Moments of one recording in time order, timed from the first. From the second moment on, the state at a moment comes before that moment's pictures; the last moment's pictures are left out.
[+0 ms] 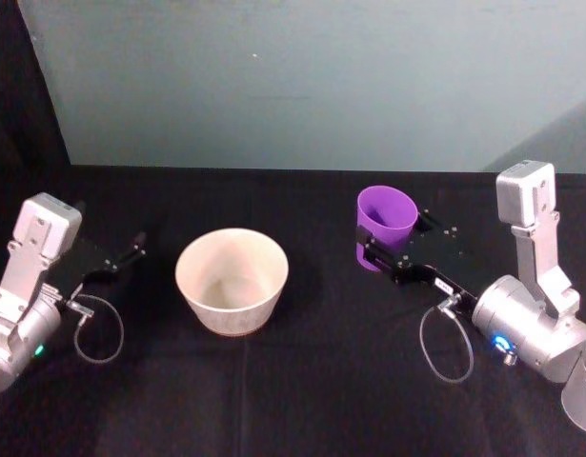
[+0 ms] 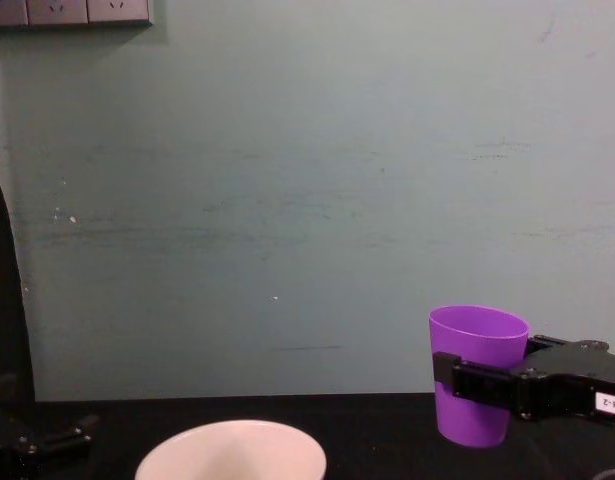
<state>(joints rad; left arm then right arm) -0.20 0.60 0.45 -1.41 -0.25 -0.12 0.03 0.16 0.38 -0.30 -1.58 0.33 0.08 0.36</state>
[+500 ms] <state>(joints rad) -0.20 0.60 0.45 -1.41 -0.25 -0.12 0.03 0.23 0.37 -0.35 -1.54 0.30 0.10 0.37</state>
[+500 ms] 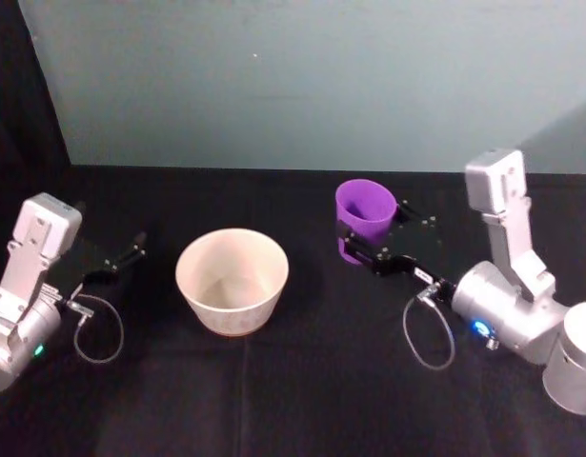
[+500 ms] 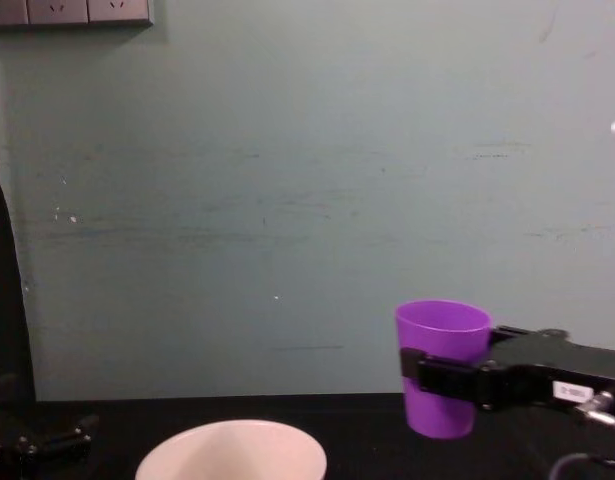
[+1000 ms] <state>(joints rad) -0.20 0.60 0.45 -1.41 -0.25 -0.12 0.03 0.35 0.32 -0.46 -1.47 0.17 0.12 0.37</state>
